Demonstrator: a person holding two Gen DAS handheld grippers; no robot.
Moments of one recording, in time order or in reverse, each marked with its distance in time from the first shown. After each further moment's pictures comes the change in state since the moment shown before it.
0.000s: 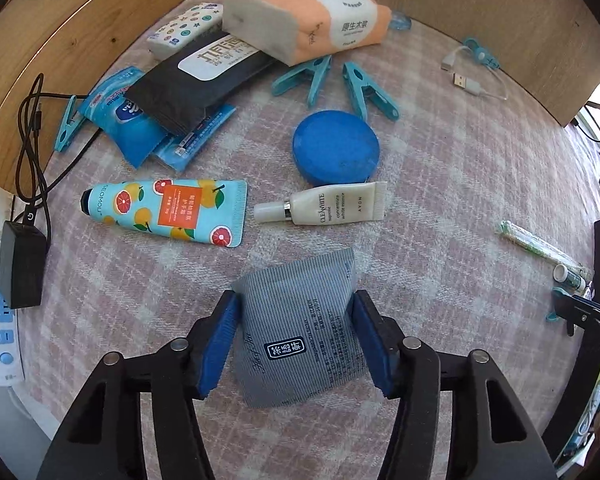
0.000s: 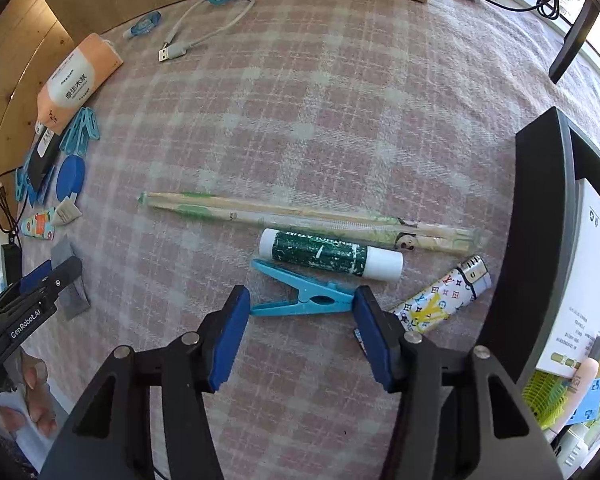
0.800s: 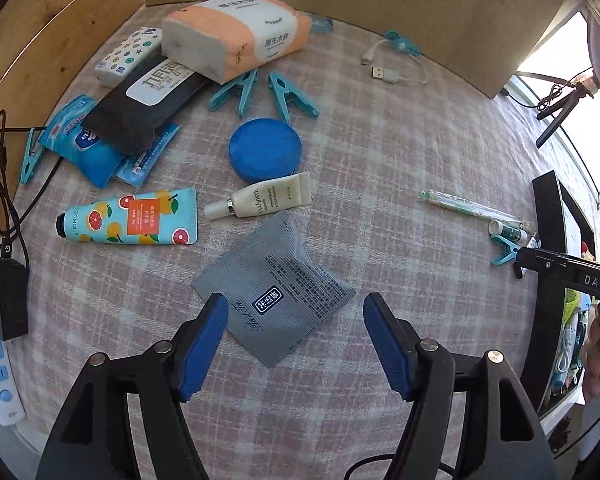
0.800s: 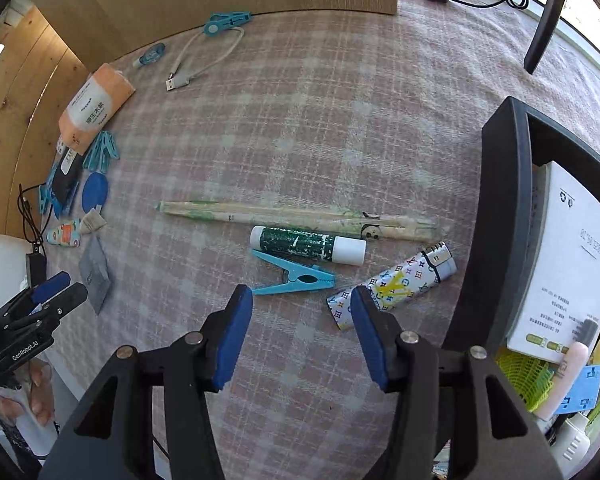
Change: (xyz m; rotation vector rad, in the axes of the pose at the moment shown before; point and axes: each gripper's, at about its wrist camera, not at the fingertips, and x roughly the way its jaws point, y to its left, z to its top) left arm -0.031 -0.006 0.016 0.142 0.023 -0.188; right arm -0.024 -0.019 -0.003 0.031 -0.039 0.052
